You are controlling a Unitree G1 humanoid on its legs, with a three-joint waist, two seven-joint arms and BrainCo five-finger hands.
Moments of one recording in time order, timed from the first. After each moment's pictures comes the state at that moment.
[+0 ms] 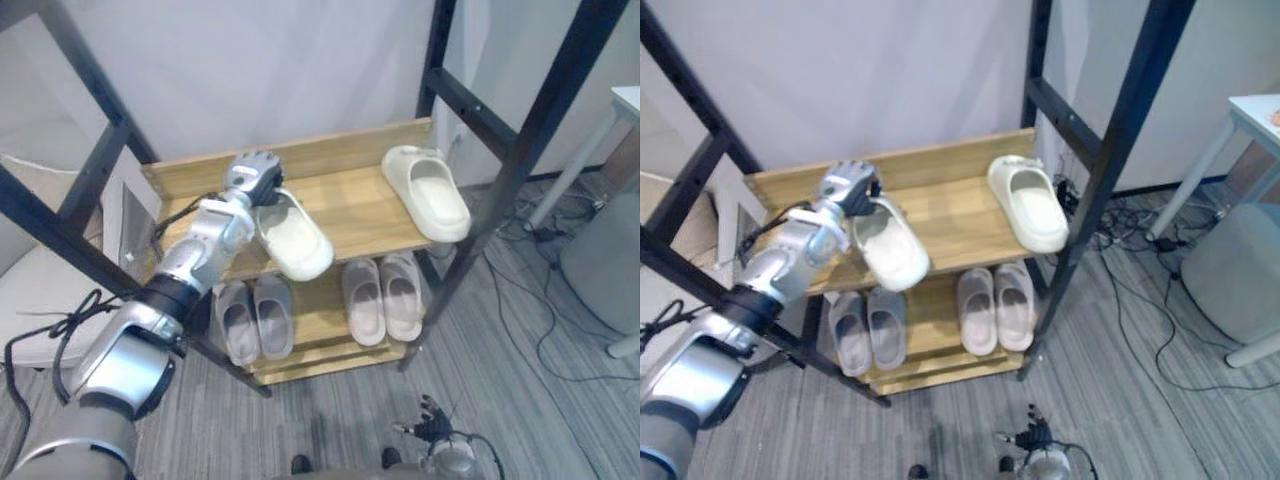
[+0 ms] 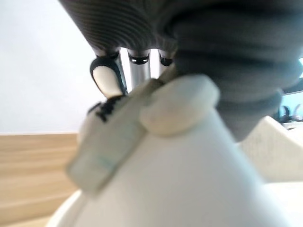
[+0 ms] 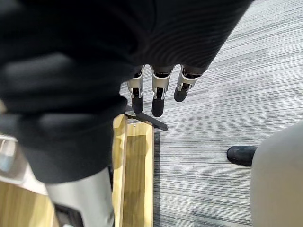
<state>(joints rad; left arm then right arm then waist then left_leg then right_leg) -0.87 0.56 -0.52 0.54 0.72 -0.05 0.21 0.13 -0.08 0.00 0.78 -0.15 -0.02 -0.16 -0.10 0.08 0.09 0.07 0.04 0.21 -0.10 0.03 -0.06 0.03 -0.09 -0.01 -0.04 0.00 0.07</state>
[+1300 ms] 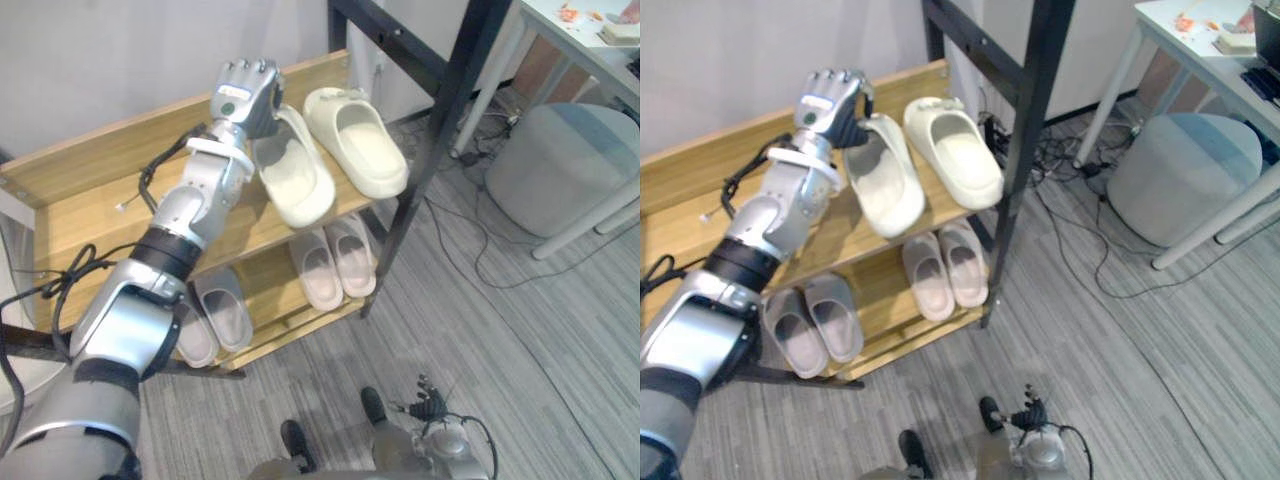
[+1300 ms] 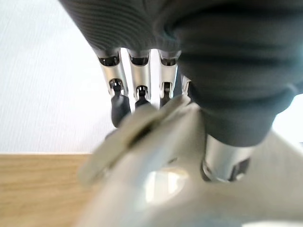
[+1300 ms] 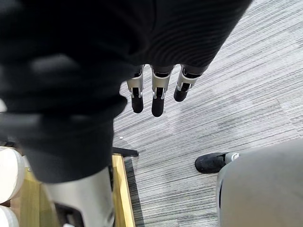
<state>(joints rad) -1.07 0.56 -0.47 0.59 0.76 0.02 0.32 0.08 -0.07 0.00 0.78 -0.15 -0.05 -0.18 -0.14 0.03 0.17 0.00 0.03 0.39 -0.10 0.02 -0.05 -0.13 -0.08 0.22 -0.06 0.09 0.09</state>
